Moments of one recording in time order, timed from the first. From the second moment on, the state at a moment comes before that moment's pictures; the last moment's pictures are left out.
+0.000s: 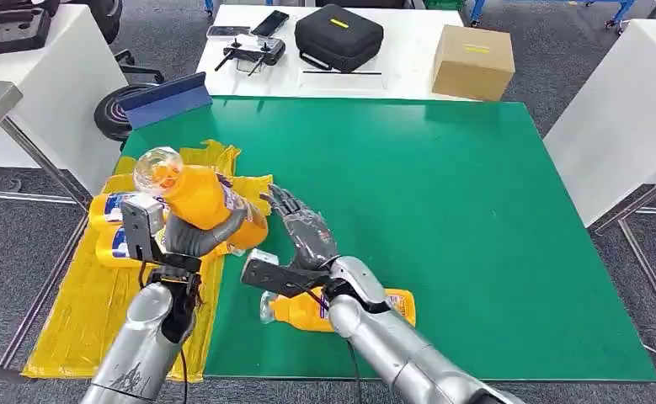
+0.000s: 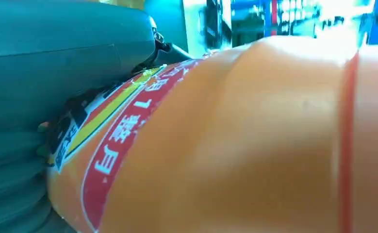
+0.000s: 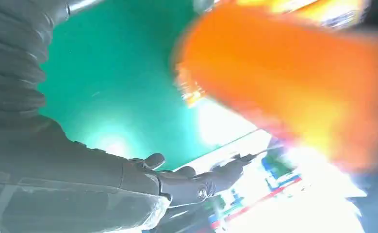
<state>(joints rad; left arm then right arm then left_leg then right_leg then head) -0.34 -0.13 -0.27 -1.30 0.11 0.01 -0.21 -0.53 0.22 0.64 -0.93 0.65 -0.30 -0.19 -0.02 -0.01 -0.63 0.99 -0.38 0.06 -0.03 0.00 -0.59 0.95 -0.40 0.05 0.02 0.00</state>
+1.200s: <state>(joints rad) -0.45 -0.03 -0.09 -1.26 -1.13 0.62 -0.09 -0.22 -0.05 0.52 -1.57 0.99 -0.33 -0.09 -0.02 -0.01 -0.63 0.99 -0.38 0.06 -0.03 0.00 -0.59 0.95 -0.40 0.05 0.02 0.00</state>
